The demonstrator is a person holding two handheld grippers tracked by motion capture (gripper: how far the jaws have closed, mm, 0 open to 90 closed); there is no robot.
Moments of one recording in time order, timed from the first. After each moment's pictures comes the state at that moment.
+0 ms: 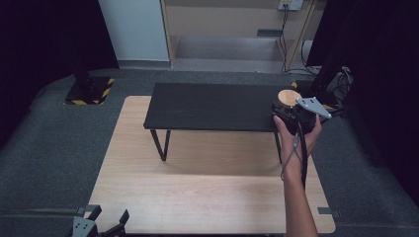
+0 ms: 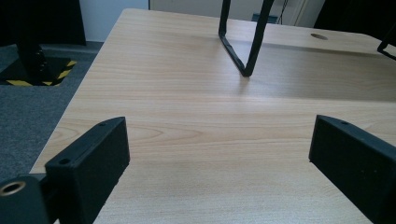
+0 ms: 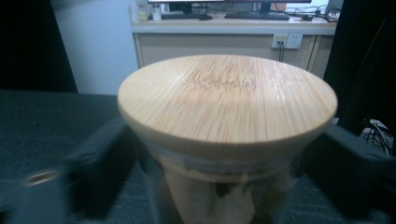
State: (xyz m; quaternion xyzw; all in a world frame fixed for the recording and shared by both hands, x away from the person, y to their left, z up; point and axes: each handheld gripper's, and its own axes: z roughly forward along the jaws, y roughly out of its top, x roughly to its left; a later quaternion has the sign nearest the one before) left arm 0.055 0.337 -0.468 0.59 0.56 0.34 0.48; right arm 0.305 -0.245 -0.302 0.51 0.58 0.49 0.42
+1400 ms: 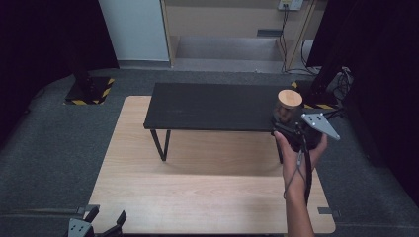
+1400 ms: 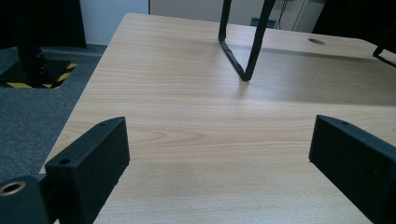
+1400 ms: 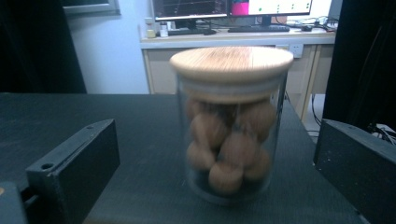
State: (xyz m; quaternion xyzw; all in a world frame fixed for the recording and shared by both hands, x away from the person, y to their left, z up) left arm 0.049 0.341 -0.465 0.58 0.55 0.34 0.49; right arm 0.247 -0.246 -0.320 0.50 0.56 0.51 0.42
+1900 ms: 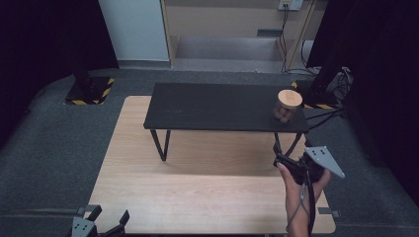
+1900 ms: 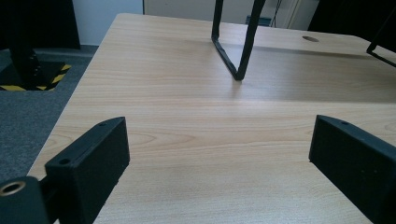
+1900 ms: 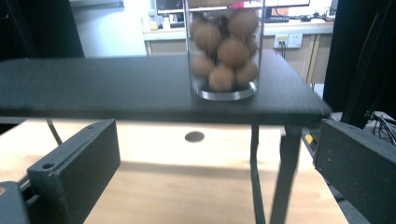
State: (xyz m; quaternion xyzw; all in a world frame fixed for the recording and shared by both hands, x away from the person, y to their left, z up) left arm 0.053 0.337 -0.463 0.59 0.55 0.34 0.48; right arm 0.183 -0.255 -0.365 0.50 0.56 0.51 0.41
